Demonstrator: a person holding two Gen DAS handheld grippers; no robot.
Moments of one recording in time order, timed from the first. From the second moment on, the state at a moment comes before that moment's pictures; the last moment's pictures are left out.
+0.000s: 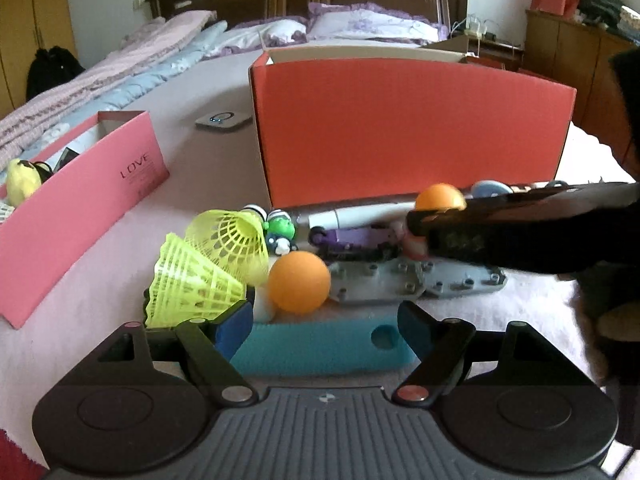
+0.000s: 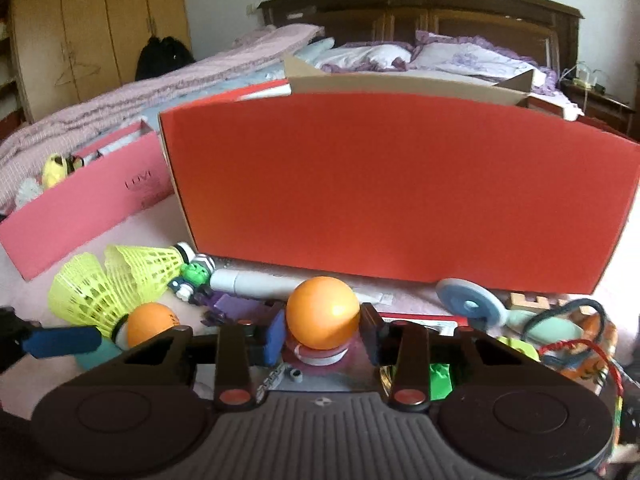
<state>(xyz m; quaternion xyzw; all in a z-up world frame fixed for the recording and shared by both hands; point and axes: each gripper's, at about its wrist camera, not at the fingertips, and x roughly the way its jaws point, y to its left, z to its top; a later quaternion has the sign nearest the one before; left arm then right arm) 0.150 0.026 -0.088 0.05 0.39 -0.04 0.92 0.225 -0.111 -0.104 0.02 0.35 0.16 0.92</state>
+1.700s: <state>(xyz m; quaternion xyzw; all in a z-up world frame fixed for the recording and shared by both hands) 0.187 0.007 -0.113 0.12 0.37 -0.05 0.92 0.116 -0.157 -0.126 0.11 0.39 0.10 0.91</state>
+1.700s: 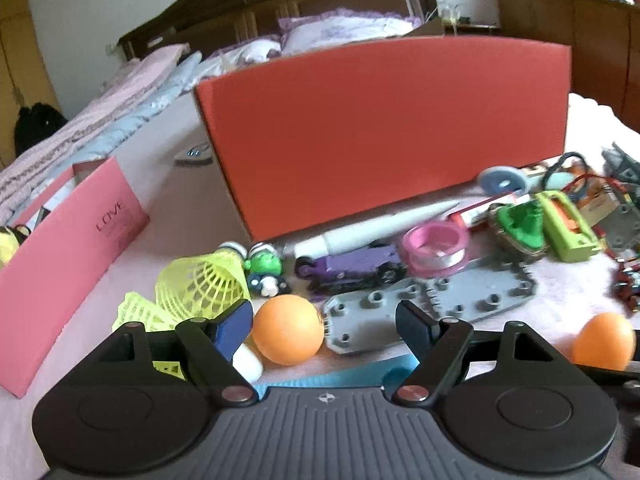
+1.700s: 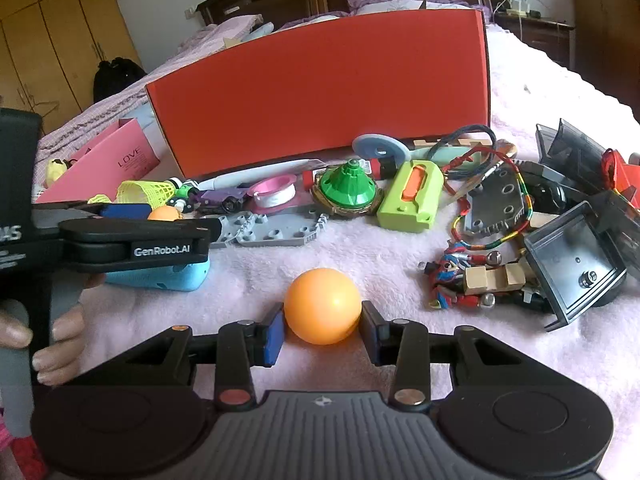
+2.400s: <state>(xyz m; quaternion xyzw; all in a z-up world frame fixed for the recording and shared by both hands) 0.114 -0.002 -0.105 0.12 0.37 -0.09 0.91 0.115 -0.156 -0.126 0.10 0.39 0.10 0.91</state>
